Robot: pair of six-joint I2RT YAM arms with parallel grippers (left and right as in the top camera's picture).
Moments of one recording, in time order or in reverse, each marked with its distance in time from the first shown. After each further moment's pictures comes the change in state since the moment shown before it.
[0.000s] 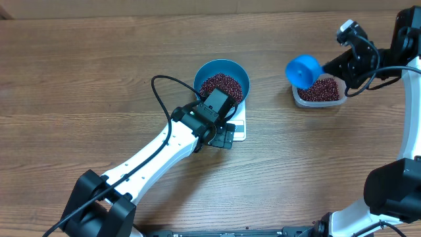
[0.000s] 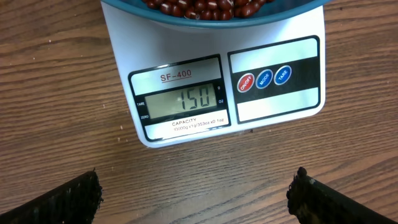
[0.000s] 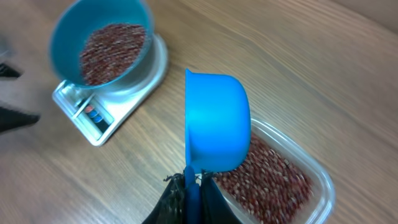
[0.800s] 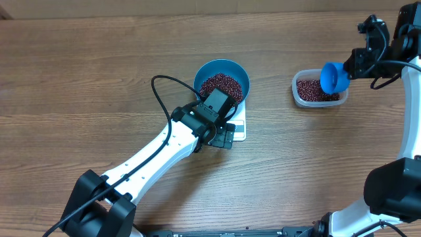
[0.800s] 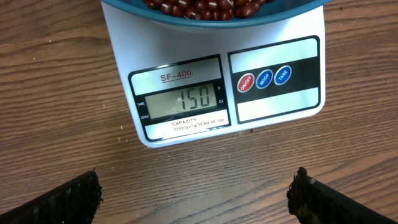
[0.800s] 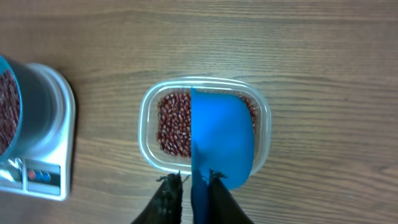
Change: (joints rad) left arm 0.000 0.000 0.000 0.000 0.000 0.000; right arm 0.000 0.003 0.000 0.082 0.344 0.584
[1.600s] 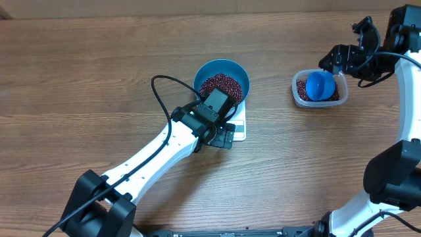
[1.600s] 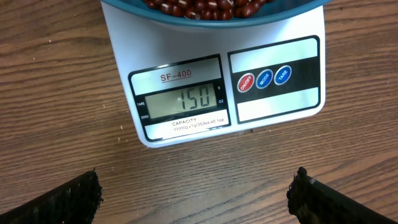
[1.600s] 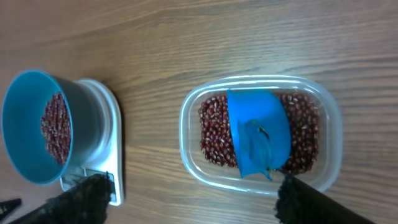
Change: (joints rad) left arm 0.000 0.000 0.000 0.000 0.000 0.000; right arm 0.000 0.084 -0.004 0.008 -0.171 0.126
